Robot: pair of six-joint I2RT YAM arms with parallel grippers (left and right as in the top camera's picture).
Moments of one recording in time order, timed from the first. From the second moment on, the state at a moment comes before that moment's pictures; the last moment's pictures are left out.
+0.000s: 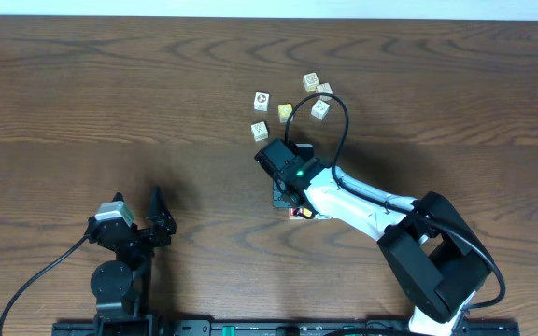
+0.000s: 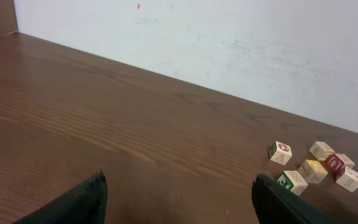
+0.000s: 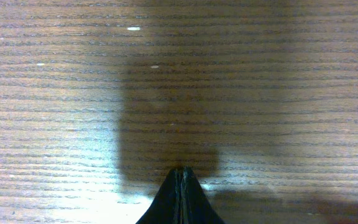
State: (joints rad) left arm 0.05 0.01 0.02 -0.11 -0.01 -0.28; right arm 0.75 1.91 1.14 -0.58 0.16 0.76
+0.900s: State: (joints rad) left arm 0.05 0.01 0.02 -0.11 -0.01 -0.28; right arm 0.65 1.40 1.45 -1.00 0.49 0.52
